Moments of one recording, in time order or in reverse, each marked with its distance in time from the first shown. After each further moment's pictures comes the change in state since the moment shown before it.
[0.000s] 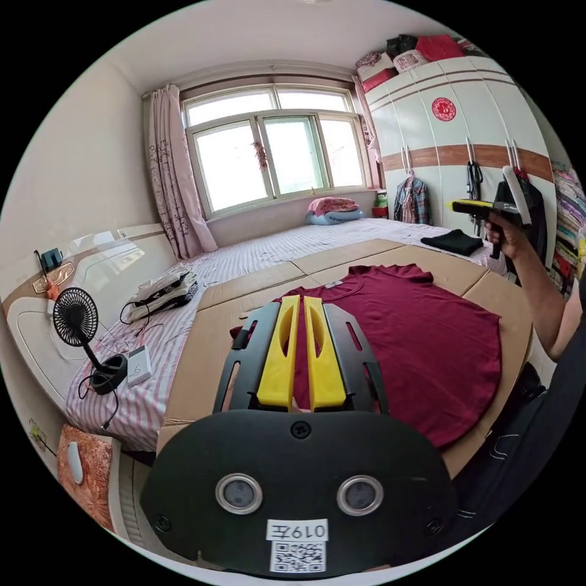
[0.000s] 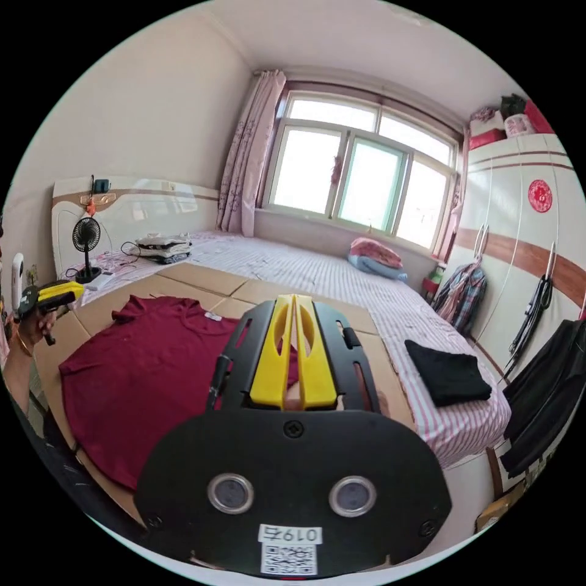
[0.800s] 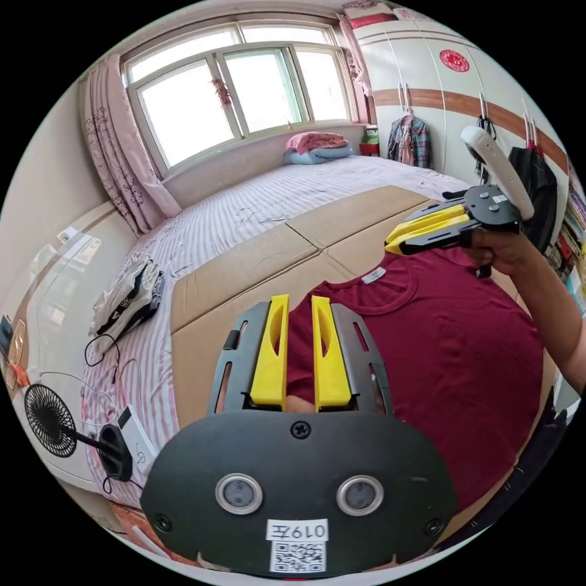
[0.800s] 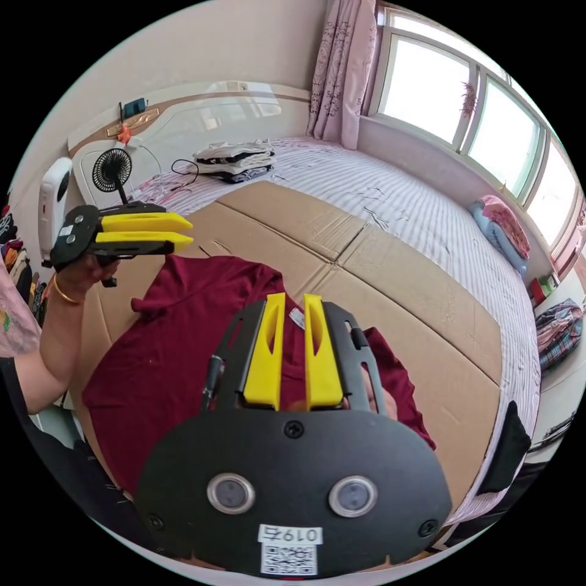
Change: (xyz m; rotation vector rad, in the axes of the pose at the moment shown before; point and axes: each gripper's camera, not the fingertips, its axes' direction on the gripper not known) left arm -0.119 -0.025 0.269 -0.381 0.119 0.158; right arm -0.268 -0.115 0.304 -0.515 -0.431 -0.210
